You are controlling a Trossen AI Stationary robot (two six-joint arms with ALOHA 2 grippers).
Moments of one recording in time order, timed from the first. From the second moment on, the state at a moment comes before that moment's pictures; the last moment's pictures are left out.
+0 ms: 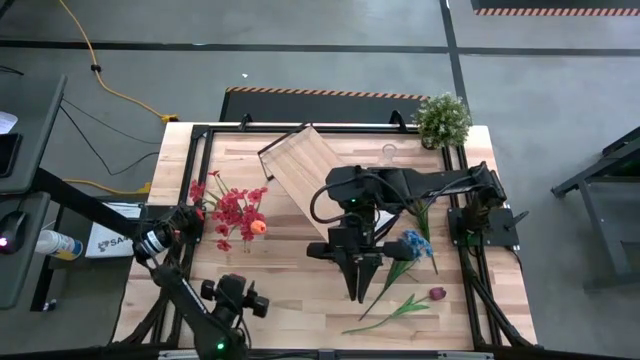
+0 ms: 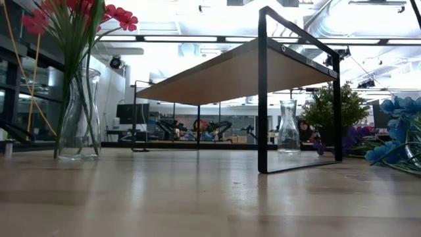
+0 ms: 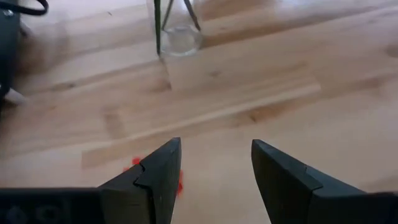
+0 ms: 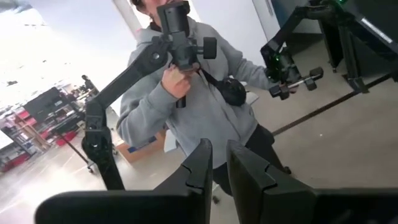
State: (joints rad) left arm -0.99 2.08 1.57 -1.57 -0.57 -2.44; right arm 0.19 1.88 2.08 -0.45 -1.33 0.20
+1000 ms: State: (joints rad) left arm -1.16 1.88 1.61 -1.57 -0.33 -2.36; right arm 0.30 1.95 2.08 -0.90 -0.50 -0.09
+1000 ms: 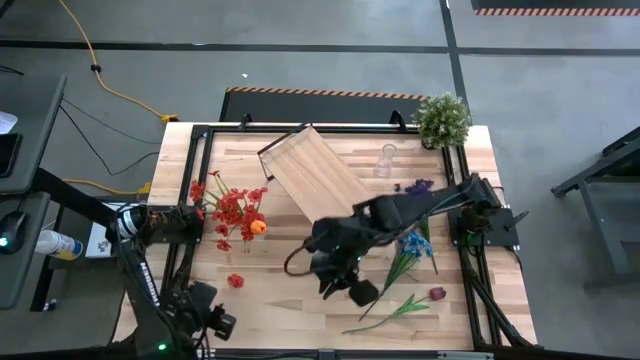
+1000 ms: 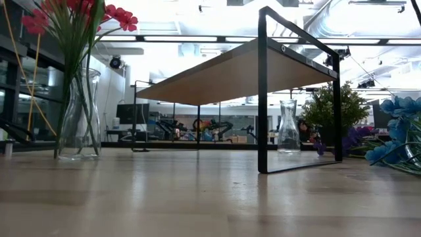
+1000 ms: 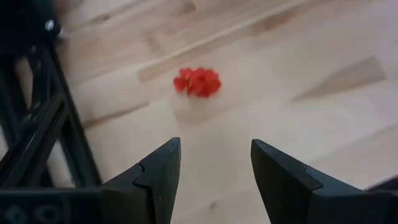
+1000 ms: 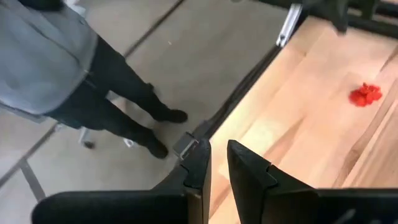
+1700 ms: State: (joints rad) left arm -1.27 1.86 1.63 -1.57 -0.26 -2.33; right arm 0.27 2.12 2.08 -0.75 -0.27 0.16
